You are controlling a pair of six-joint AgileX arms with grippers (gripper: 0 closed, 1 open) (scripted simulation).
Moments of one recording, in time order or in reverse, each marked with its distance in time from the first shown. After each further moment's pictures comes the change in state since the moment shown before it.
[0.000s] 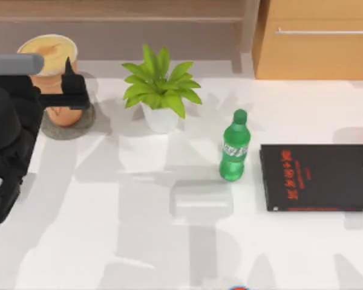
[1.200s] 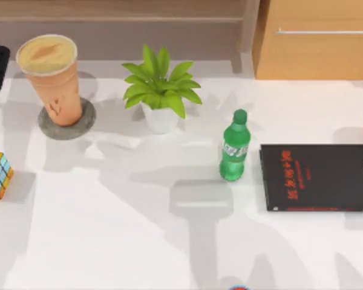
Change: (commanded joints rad) left arm 0.298 -0.077 0.824 -1.831 0.152 0.310; right arm 0.000 0.000 0.000 0.000 0.000 0.000
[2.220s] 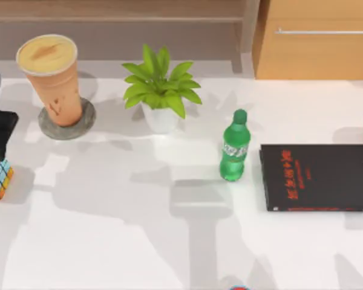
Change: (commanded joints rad) left arm 0.026 0.207 0.055 -0.427 0.037 -0.033; right arm 0.000 0.000 0.000 0.000 0.000 0.000
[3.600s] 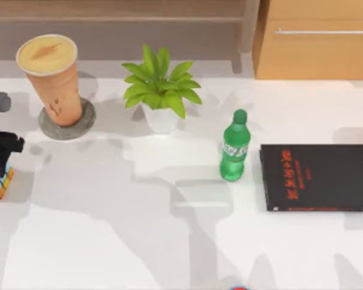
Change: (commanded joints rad) left arm 0.003 0.059 -0.120 0.182 0.000 0.004; right arm 0.000 0.000 0.000 0.000 0.000 0.000
